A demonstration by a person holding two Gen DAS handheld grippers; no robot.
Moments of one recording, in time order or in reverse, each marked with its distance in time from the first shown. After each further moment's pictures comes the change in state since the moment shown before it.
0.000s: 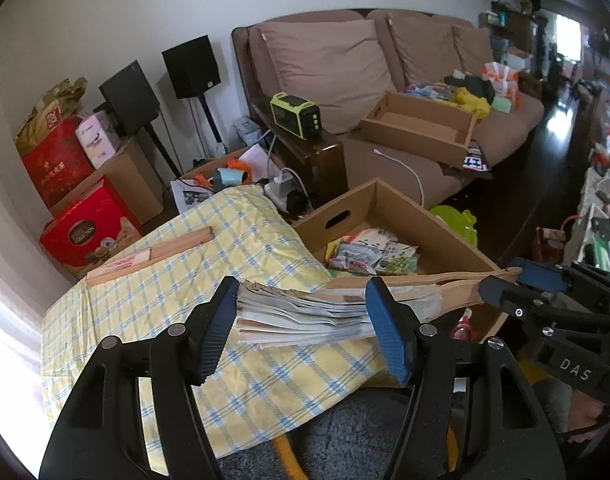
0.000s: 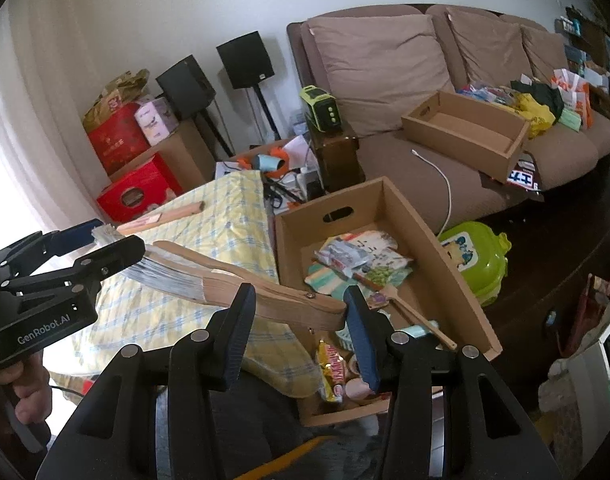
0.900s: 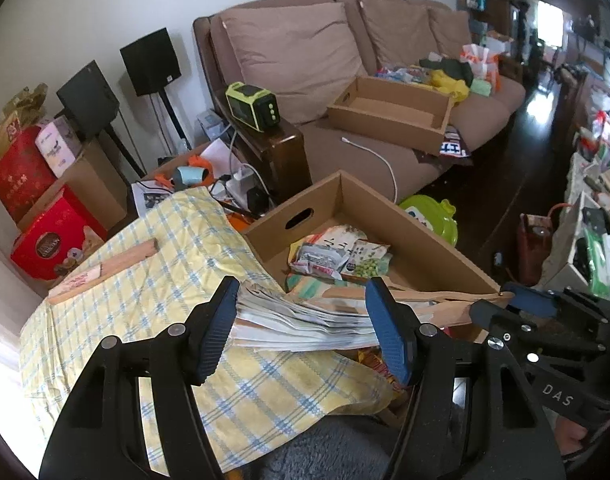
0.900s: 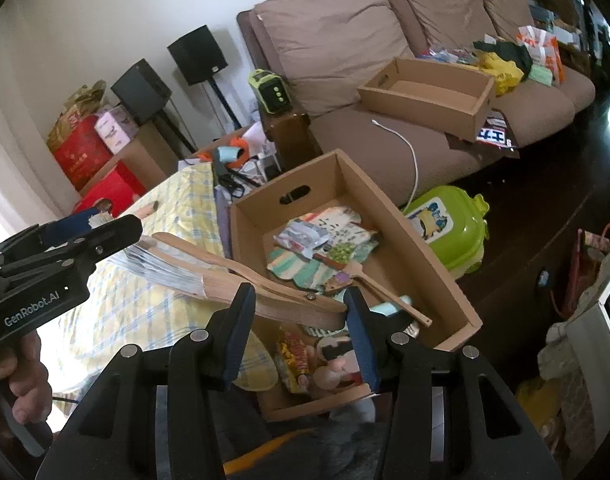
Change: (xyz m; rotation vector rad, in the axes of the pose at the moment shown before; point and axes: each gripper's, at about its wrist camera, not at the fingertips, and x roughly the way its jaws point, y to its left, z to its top) left arm 0.051 -0.042 0.020 0.051 0.052 -0.079; right arm 0.017 -0.054 -0.013 0.133 0.052 -0.063
